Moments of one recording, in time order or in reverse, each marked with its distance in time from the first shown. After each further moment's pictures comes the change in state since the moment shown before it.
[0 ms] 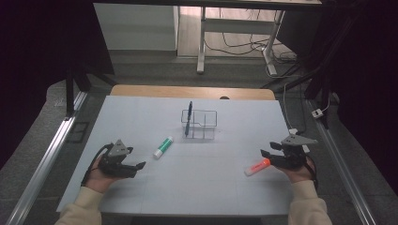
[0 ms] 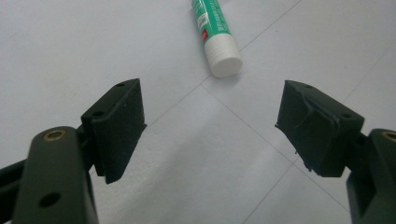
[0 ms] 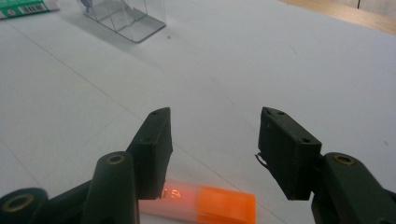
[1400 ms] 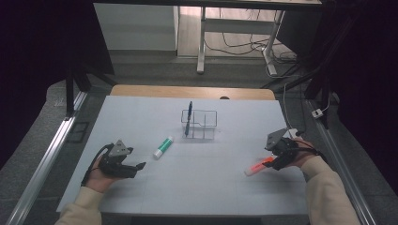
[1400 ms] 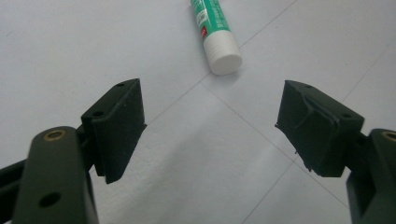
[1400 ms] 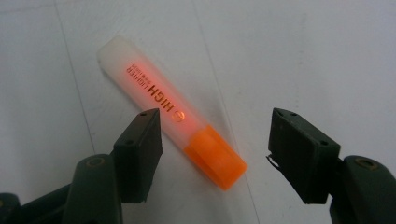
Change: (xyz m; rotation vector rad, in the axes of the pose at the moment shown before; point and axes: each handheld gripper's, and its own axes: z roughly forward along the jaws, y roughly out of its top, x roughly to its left) left arm 0.000 0.000 0.002 0.012 -0.004 0.007; right arm -0.007 0.033 0.029 0.487 0.291 -0.617
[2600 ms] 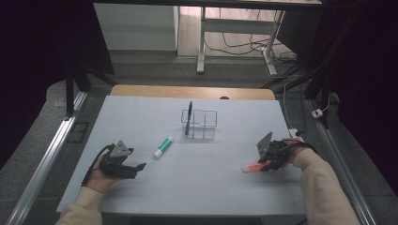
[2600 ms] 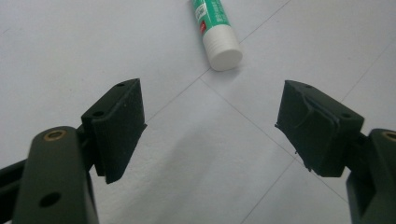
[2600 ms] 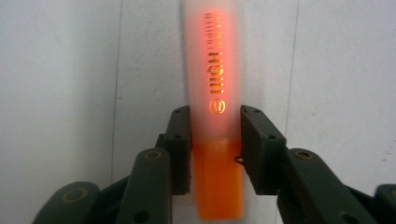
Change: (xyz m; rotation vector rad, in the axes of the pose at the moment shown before) left arm -0.001 -0.001 0.002 0.013 0.005 0.007; right arm -0.008 0.004 0.032 0.101 0.256 -0.281
